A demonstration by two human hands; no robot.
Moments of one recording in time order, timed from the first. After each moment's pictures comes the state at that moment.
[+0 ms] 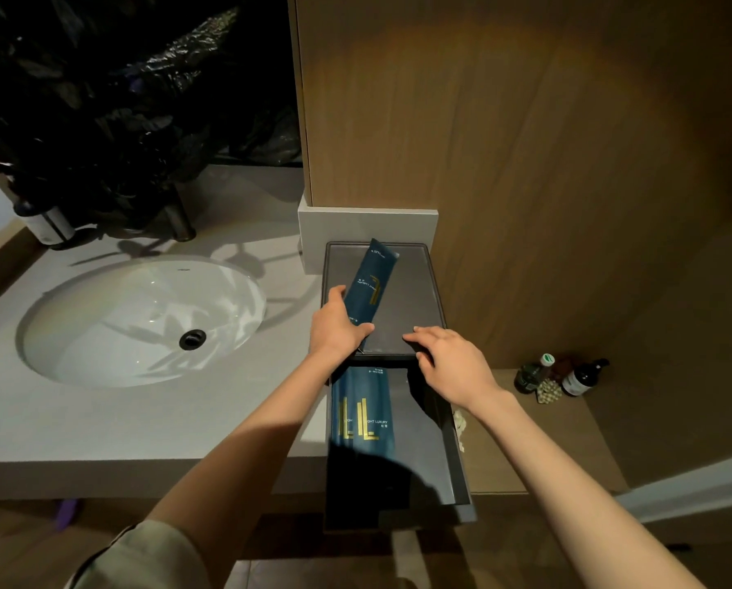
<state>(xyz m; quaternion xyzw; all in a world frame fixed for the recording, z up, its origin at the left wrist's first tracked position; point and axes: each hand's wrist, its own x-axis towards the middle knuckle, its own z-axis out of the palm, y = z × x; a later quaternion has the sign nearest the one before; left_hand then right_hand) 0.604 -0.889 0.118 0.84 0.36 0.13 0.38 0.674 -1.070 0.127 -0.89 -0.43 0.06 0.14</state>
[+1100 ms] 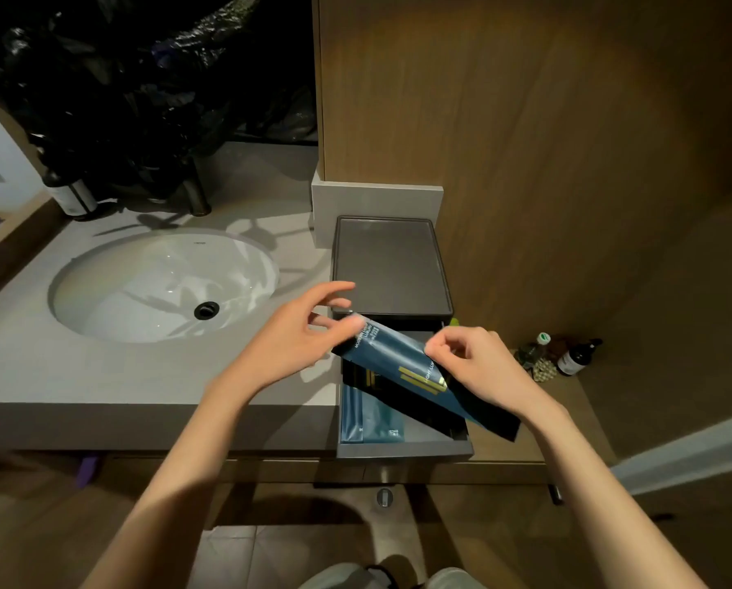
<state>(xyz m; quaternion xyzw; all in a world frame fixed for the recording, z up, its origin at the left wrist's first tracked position) 0.457 -0.913 0.185 0.84 0.16 0.13 0.50 0.602 -1.128 0.178 -0.84 -0.38 0.18 0.34</state>
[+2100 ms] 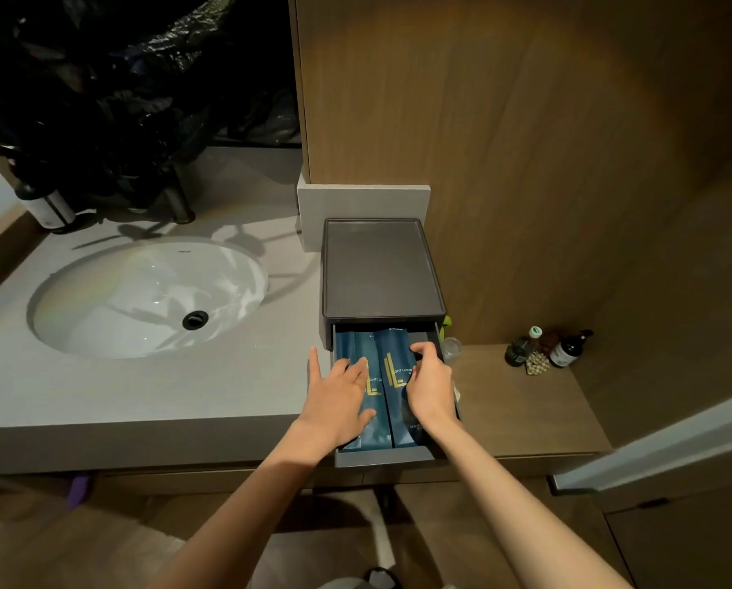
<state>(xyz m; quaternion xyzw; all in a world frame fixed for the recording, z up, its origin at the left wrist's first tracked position) 0.481 -0.963 0.088 0.99 0.12 -0.11 -0.01 0.575 -1.076 0.092 -0.92 -0.15 0.10 0.35</state>
